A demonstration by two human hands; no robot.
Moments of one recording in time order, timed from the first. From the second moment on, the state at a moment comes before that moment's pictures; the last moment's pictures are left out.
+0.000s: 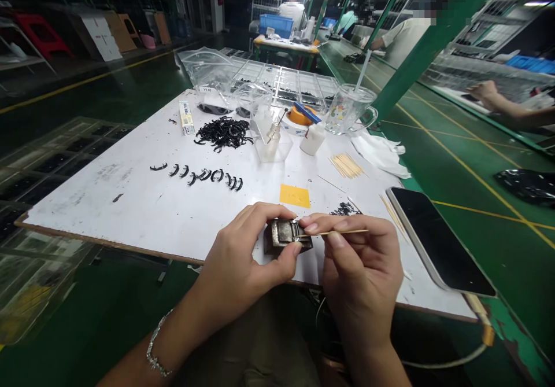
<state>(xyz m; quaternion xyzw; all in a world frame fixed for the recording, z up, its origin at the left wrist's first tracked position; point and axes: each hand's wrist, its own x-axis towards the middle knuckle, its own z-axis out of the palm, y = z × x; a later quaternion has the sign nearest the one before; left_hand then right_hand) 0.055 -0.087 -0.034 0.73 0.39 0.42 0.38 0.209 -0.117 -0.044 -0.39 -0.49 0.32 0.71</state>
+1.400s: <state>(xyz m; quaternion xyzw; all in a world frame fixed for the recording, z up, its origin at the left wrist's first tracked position) 0.053 -0.084 -0.034 0.73 0.38 0.41 0.38 0.297 -0.056 -0.006 -0.51 -0.81 -0.28 0.03</state>
